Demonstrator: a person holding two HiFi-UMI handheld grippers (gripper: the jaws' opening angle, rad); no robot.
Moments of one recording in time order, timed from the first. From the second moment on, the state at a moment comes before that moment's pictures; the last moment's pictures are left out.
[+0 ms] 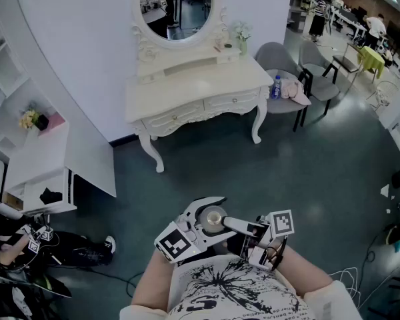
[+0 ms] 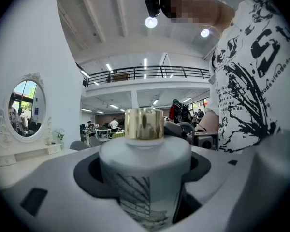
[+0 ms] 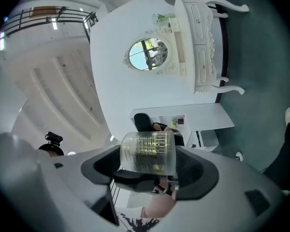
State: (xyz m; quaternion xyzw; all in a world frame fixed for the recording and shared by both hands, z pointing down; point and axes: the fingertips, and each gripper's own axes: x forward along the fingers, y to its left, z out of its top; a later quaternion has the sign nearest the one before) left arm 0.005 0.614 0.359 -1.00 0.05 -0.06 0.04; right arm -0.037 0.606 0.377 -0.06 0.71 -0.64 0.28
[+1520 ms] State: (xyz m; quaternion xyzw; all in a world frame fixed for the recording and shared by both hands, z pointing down) left arm -0.010 0.351 0.375 -1.00 0.04 -0.03 0.03; right arm -0.054 0.343 0.396 -0.09 0.71 -0.65 0.28
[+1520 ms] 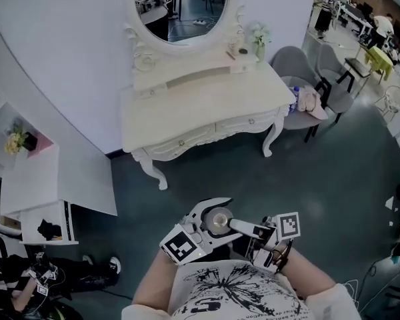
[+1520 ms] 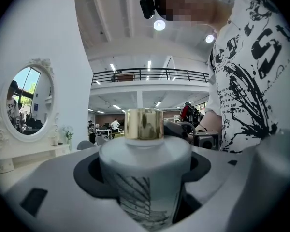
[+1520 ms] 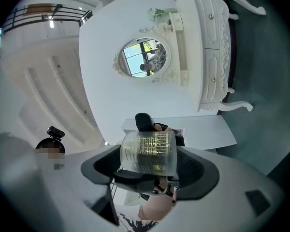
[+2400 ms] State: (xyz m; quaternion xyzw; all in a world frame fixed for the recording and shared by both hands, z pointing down) left arm -0.003 0.086 0.376 -0.99 0.12 -0.03 0.03; right arm -0.048 0.085 0.399 -0.02 0.71 -0.66 0.22
